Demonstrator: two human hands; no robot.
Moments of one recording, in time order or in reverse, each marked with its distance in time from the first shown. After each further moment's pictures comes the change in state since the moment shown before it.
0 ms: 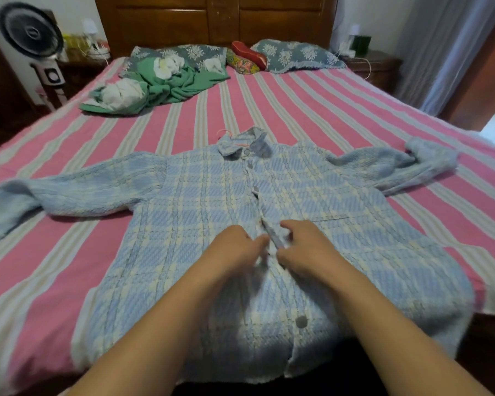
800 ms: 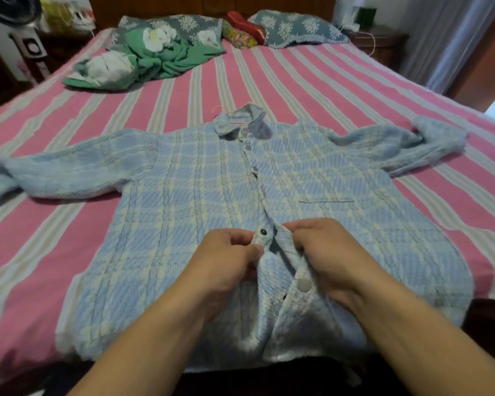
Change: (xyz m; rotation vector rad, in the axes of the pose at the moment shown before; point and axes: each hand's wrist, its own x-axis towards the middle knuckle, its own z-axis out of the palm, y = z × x) left_hand -0.052 -0.015 0.009 -0.766 -0.065 -0.017; right_hand -0.042 0.000 -0.002 0.777 -0.048 0.105
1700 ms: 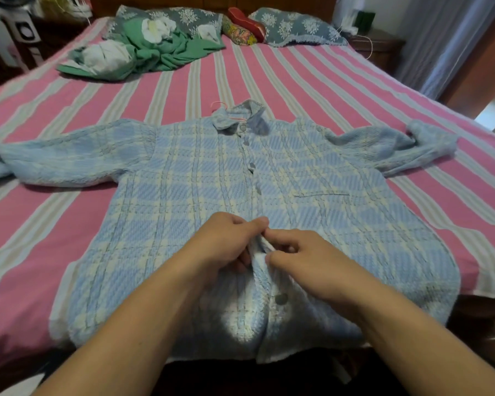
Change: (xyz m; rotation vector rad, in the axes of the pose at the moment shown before) left_hand 0.022 0.007 -0.007 0.315 -0.007 -0.016; right_hand -0.007 0.020 0.001 -0.402 -0.210 -0.165
